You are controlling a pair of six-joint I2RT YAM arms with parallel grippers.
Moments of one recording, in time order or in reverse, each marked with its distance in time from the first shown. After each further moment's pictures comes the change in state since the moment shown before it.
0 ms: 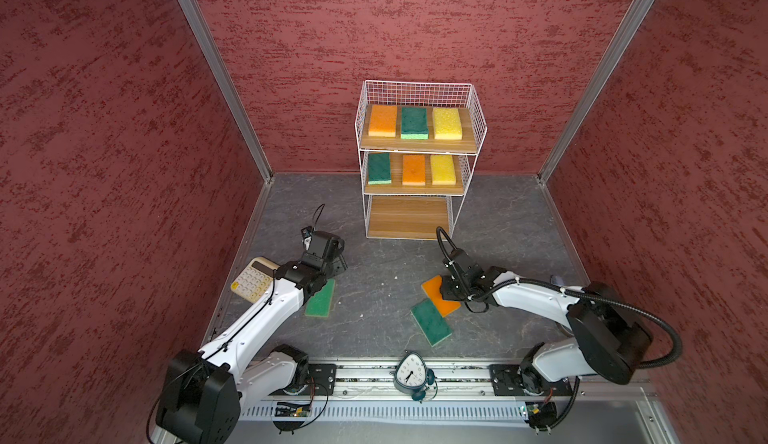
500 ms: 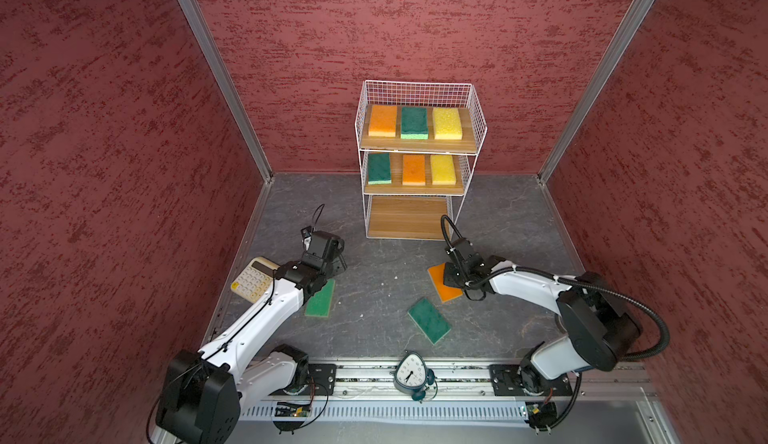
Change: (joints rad) left arm 0.000 -0.001 0.000 0.000 0.000 -0.003; right arm -0.123 0.049 0.063 0.002 0.079 0.019
